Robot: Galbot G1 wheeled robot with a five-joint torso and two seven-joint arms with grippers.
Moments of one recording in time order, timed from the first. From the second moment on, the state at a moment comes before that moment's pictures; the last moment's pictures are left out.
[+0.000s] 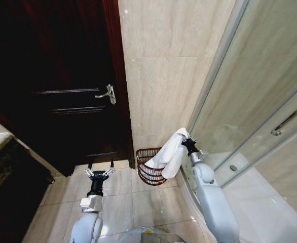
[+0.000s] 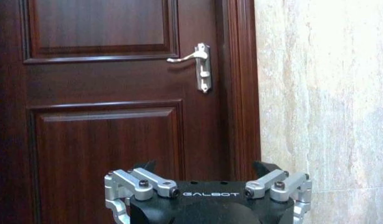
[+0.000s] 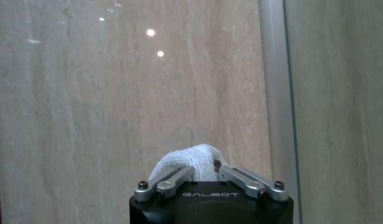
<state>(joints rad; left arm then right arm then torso) 1.70 -1.55 -0.62 -2.06 -0.02 -0.27 -0.03 -1.03 1.38 0.51 1.63 0.28 0.04 -0.11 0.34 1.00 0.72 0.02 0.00</state>
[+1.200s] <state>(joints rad) 1.69 -1.55 -0.62 -2.06 -0.02 -0.28 -0.02 -1.13 1.40 0.52 1.77 0.27 0.04 -0.10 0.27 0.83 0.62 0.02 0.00</state>
